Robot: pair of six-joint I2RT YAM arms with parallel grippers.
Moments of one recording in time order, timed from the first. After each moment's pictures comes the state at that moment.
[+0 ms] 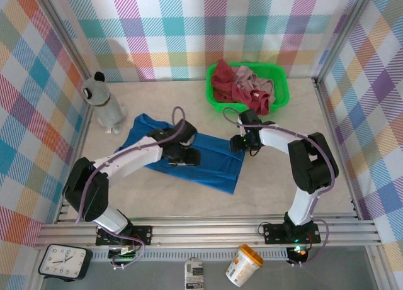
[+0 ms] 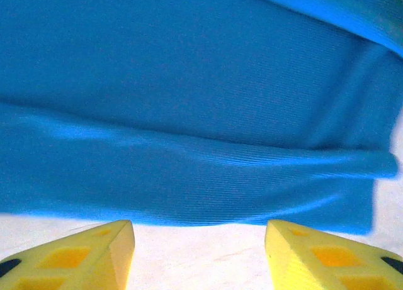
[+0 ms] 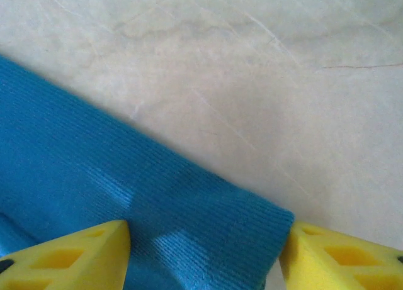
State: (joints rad) left arm -0.75 1.57 1.14 -0.75 0.09 -0.64; right arm 0.40 1.81 1.10 -0.48 -0.07 0.24
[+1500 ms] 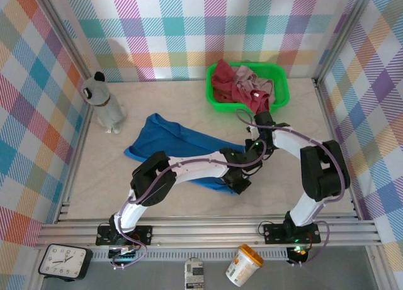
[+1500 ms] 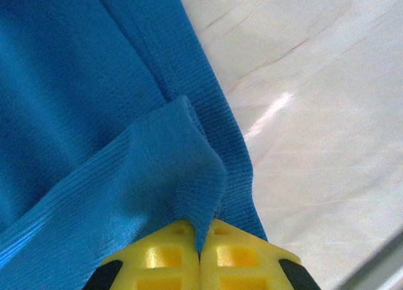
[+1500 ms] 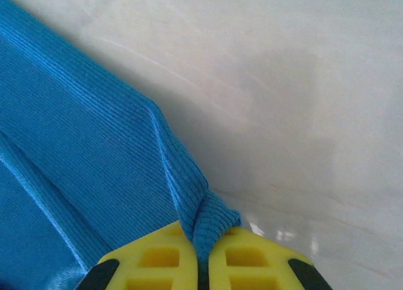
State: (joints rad) left arm -1.15 2.13 1.69 -0.88 0.06 -0.32; right arm 0.27 1.67 1.00 -0.61 -0.20 0.15
